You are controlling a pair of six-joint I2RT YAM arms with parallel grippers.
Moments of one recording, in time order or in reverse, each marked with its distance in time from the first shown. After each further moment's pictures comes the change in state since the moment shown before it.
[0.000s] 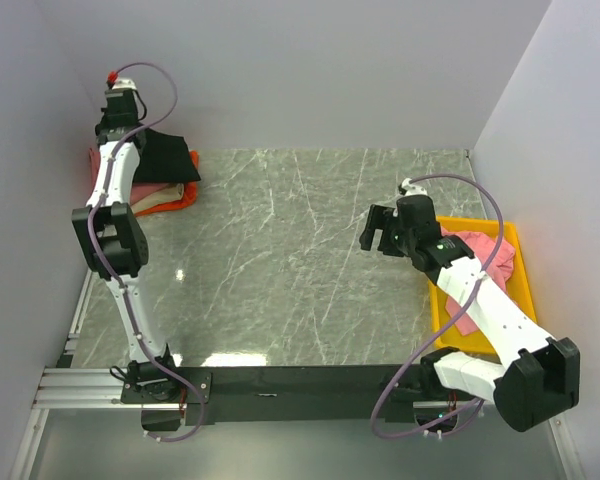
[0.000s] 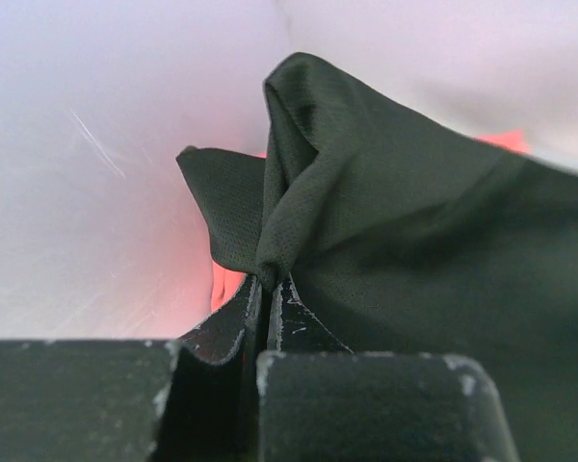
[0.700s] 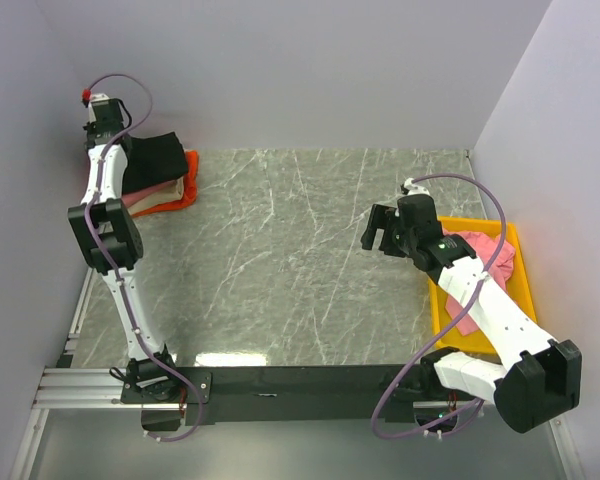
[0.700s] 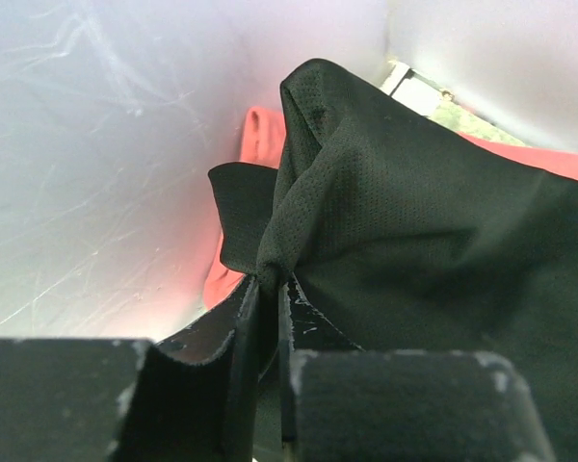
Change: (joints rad) left arm 0.103 0.134 0.091 -0.089 -0.030 -0.216; right arm 0.000 -0.011 0.021 -0.040 0.015 0.023
